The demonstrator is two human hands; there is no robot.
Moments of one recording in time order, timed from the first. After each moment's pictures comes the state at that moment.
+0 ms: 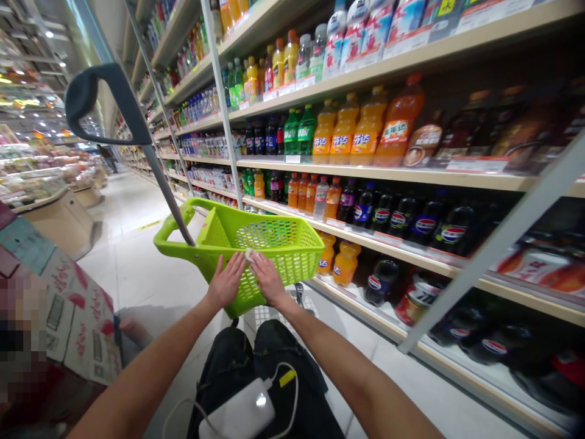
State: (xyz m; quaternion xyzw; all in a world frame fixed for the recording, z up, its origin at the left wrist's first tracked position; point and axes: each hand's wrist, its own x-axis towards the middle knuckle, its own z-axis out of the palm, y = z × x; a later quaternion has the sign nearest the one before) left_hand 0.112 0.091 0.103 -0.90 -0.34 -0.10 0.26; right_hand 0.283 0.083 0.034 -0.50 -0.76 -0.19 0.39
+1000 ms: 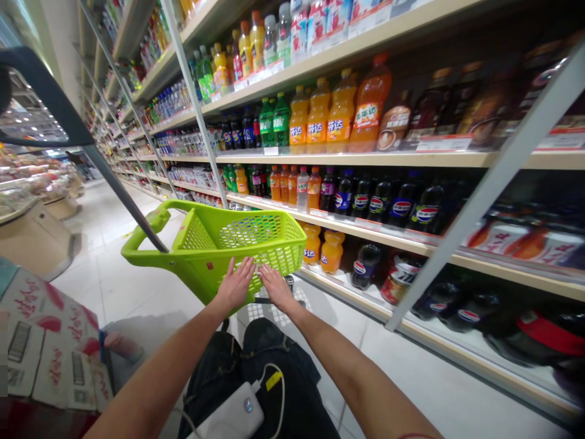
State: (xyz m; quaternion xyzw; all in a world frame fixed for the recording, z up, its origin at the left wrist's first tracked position) left_hand 0.183 0.088 0.085 -0.93 -0.27 -0.02 0.25; right_hand 0.347 0.073 -0.037 -0.57 -0.74 -0.17 0.31
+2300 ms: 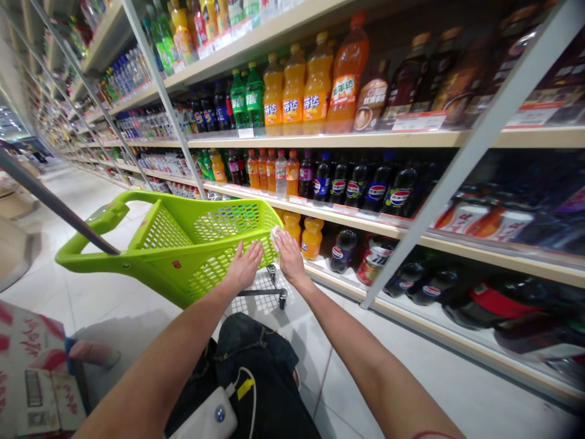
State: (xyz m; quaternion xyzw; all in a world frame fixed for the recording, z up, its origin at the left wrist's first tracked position) left_hand 0.289 0.090 0.074 -0.95 -0.21 -0.02 0.22; right_hand 0.462 0.053 -0.011 -0.65 -0.62 -0.19 0.39
